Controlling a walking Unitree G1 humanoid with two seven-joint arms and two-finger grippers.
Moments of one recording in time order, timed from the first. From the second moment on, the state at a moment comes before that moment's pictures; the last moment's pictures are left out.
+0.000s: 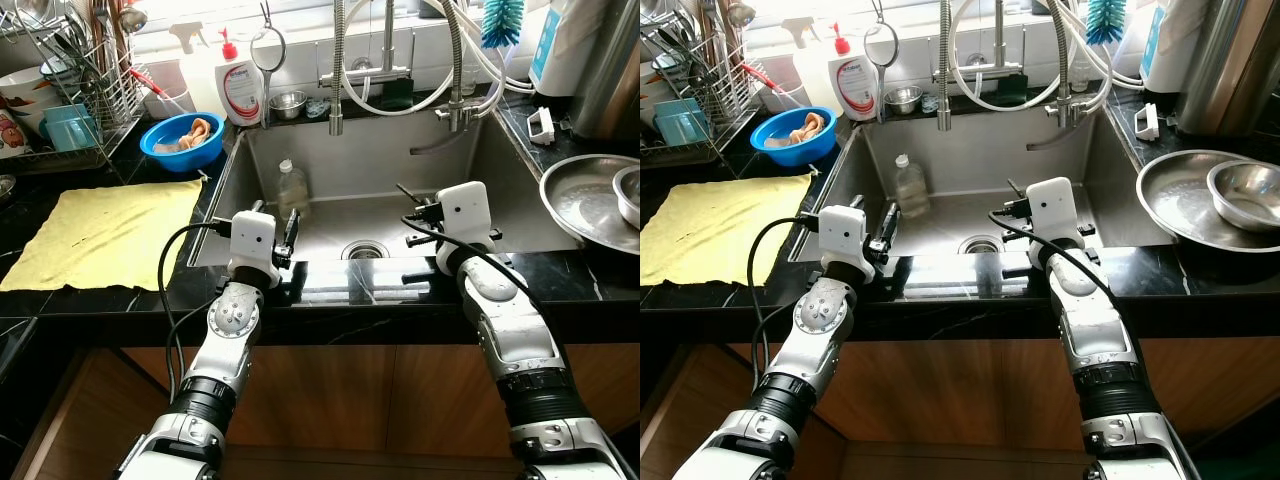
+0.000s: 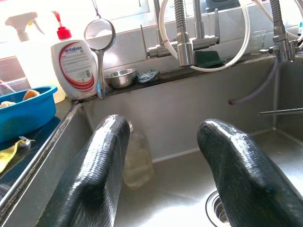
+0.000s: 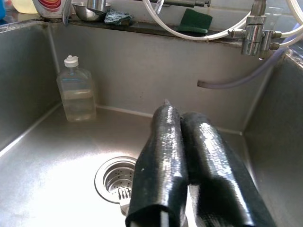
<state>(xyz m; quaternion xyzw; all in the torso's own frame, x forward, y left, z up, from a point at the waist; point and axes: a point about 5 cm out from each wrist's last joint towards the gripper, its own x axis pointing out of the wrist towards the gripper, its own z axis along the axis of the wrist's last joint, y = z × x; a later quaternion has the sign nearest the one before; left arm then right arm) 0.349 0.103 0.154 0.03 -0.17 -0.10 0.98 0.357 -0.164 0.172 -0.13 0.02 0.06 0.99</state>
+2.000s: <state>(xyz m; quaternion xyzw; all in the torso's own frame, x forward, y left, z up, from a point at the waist) 0.321 0.124 0.145 0.03 -0.16 -0.08 0.98 0.283 -0.141 0.188 -0.10 -0.18 0.02 0.98</state>
